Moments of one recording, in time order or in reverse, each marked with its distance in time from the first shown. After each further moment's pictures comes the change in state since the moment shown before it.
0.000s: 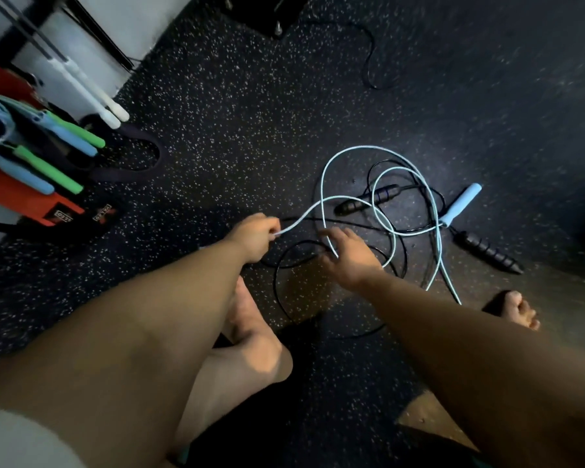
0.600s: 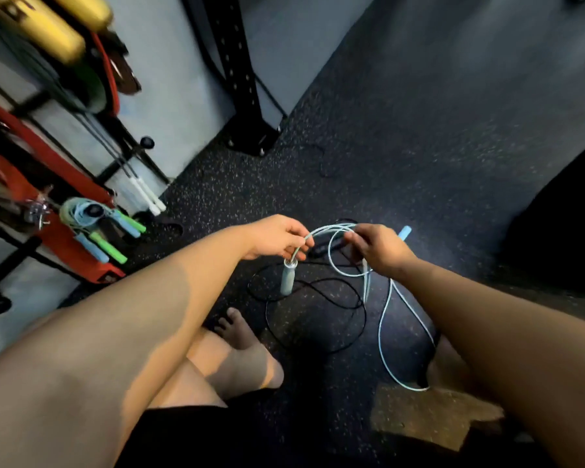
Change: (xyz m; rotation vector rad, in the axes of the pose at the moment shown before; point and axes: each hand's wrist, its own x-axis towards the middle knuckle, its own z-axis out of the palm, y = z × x) left_hand -0.179 0.185 -0.115 -0.522 -0.178 0.255; right_hand -0.162 -0.003 -0.161 0.105 0.344 -0.195
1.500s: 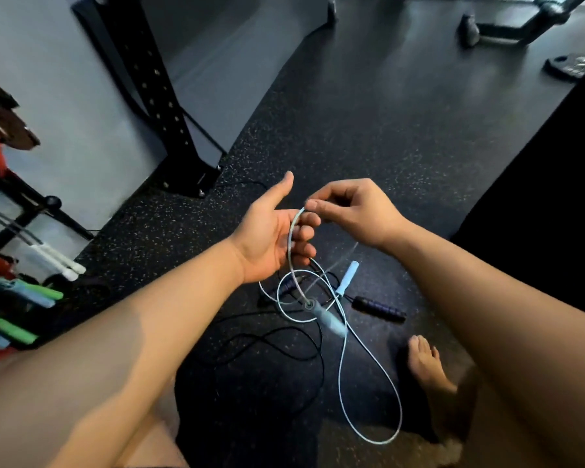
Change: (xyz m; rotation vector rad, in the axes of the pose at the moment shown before) left_hand 0.033 0.154 0.015 -0.670 -0.197 0.097; right_hand 0.050 -0.039 -0.145 0.267 0.163 -0.274
